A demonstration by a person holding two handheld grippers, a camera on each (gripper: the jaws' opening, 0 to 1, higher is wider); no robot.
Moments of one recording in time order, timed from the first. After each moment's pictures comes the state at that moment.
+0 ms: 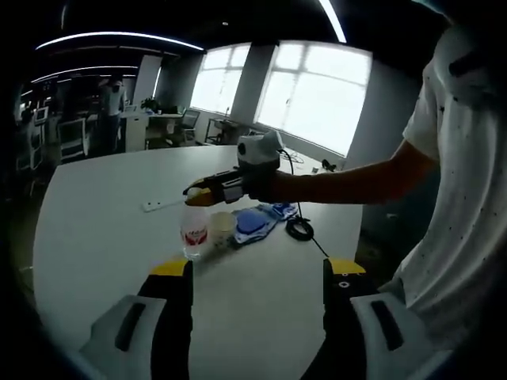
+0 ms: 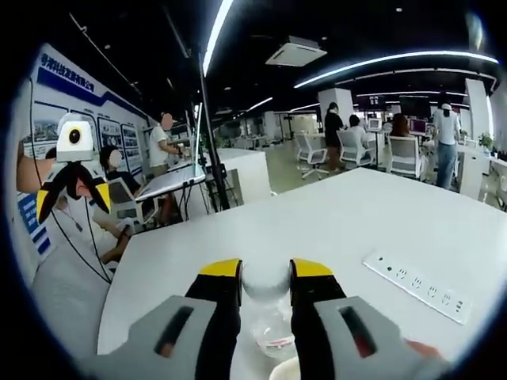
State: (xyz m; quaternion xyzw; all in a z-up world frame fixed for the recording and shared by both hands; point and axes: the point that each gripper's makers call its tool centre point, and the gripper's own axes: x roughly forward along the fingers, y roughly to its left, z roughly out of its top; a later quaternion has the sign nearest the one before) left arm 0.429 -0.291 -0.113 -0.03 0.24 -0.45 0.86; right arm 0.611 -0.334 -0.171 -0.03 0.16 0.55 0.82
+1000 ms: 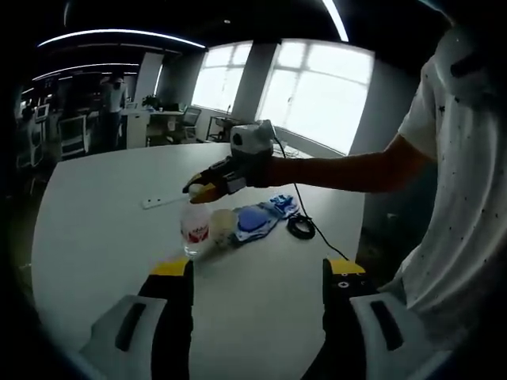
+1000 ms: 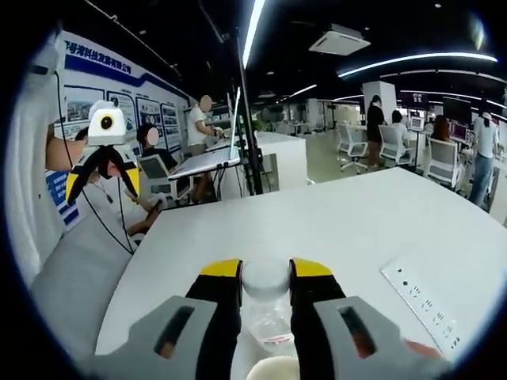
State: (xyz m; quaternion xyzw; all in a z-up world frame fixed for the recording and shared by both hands) left arm 0.431 -0.289 -0.119 -0.03 0.25 -0.44 0.86; right arm 0.605 -0.332 -0.172 -0.08 0.17 0.65 0.74
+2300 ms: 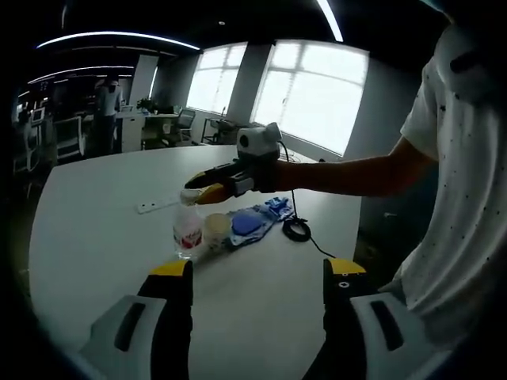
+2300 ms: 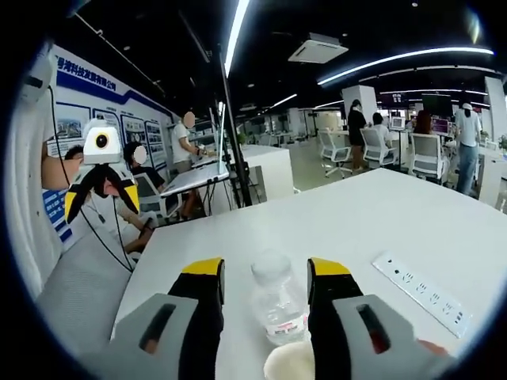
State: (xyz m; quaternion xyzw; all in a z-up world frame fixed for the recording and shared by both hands) left arm 0.430 -0.303 -0.113 -0.03 0.24 -0.45 0.86; right arm 0.596 -0.360 -0.155 -0.03 0.17 0.61 0.78
